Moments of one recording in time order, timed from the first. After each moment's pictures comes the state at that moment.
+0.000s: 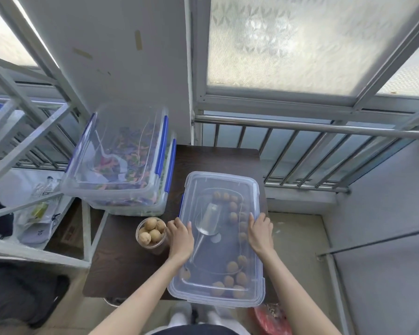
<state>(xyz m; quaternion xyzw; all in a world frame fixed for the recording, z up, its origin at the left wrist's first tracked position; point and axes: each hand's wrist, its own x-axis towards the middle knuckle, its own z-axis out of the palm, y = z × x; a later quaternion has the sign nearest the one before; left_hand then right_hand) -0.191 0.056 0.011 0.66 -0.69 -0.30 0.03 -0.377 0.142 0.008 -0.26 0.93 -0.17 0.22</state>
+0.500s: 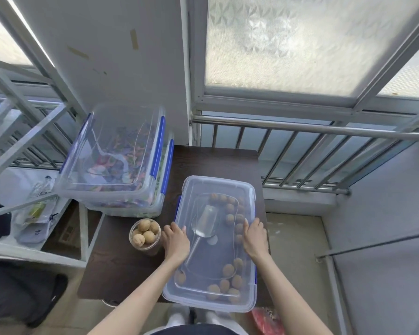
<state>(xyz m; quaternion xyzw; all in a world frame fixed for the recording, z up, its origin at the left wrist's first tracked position) -0.194 0.054 -0.007 0.67 -0.70 -0.26 -0.04 -0.379 0.143 0.001 -0.29 0.92 -0.13 0.22</state>
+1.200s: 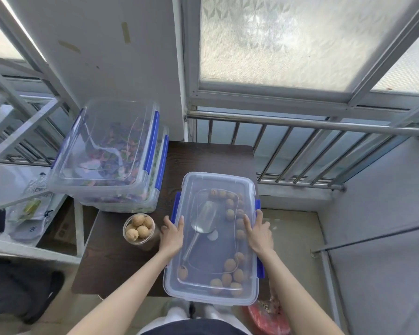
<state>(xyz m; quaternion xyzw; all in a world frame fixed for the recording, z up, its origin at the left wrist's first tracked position) -0.195 0.050 -0.011 0.67 -0.61 -0.42 0.00 -0.401 0.168 0.004 -0.25 0.91 -0.16 0.30</state>
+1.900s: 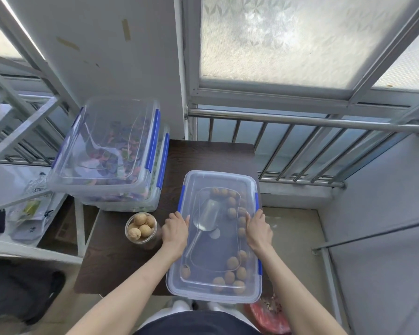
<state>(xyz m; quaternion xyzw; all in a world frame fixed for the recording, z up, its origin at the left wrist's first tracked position) -0.206 0.045 -0.004 0.58 -0.80 -0.13 -0.09 -0.392 0.152 0.005 -0.31 0.93 -0.07 0.20</state>
